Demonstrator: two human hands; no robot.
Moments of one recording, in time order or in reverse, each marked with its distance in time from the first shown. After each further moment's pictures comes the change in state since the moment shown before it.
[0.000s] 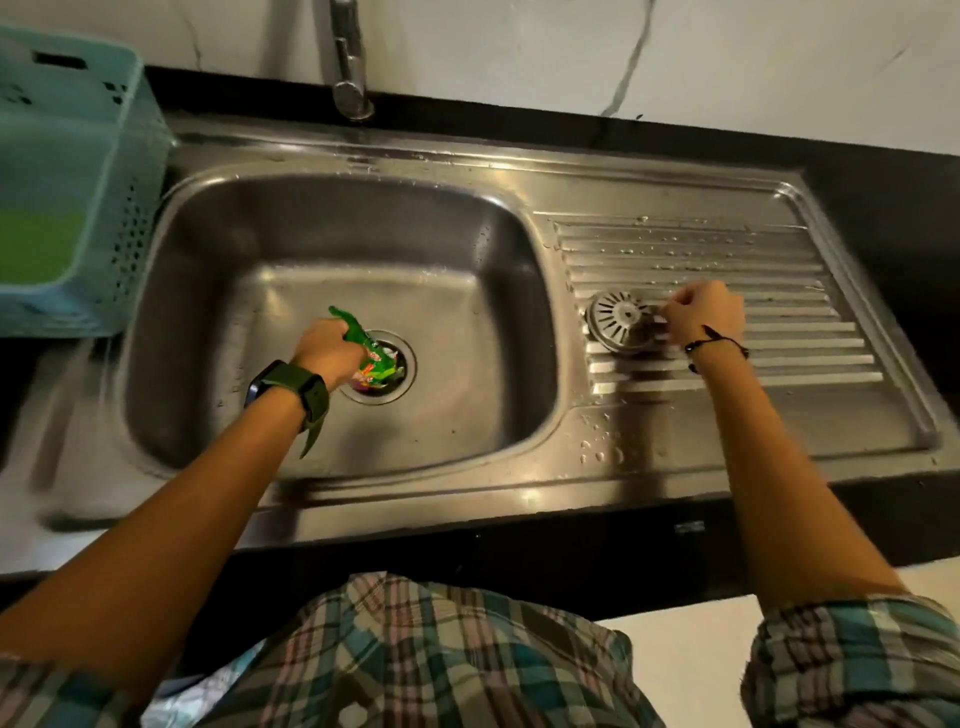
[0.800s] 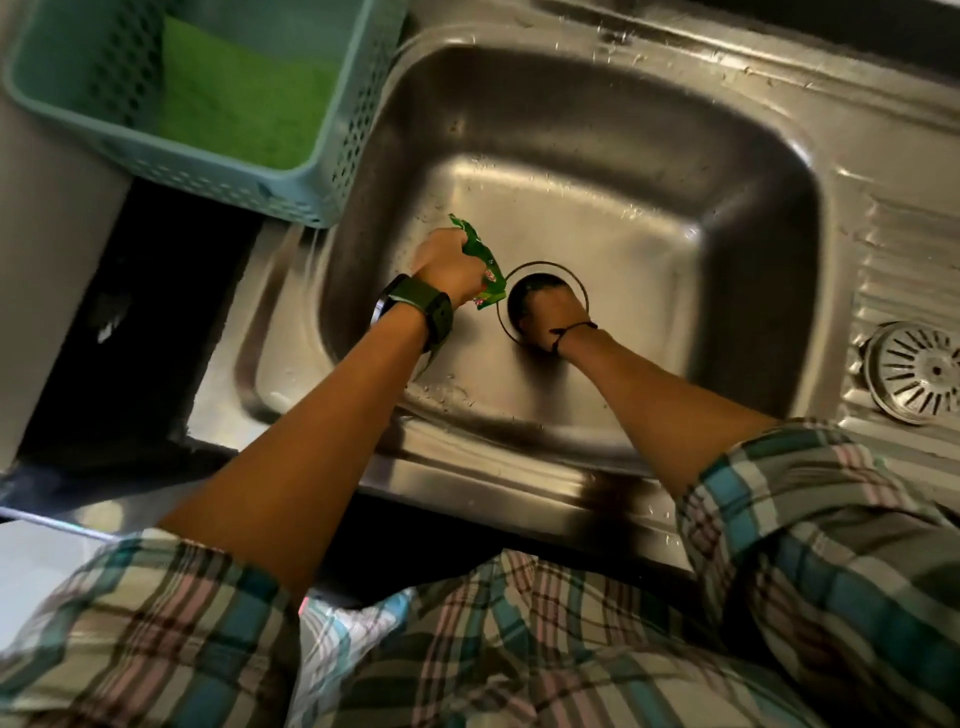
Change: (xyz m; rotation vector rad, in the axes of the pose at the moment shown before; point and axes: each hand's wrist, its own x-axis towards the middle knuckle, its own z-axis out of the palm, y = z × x) left_hand 0.035 -0.041 -0.049 -0.220 0.112 -0.194; right_hand -0.098 -0.187 0.266 -0.439 -0.754 -0.880
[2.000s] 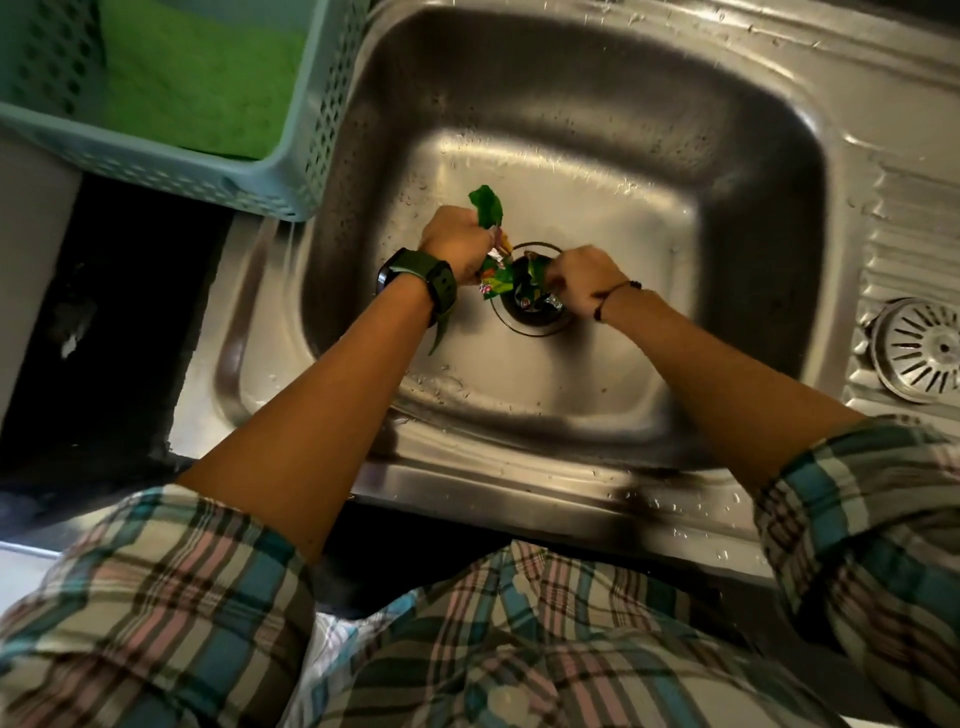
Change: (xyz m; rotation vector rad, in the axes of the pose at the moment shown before) left_hand 0.011 0.013 0.011 -0.162 -0.150 -0.075; right_hand -0.012 0.031 -0.036 0.068 -0.015 0.015
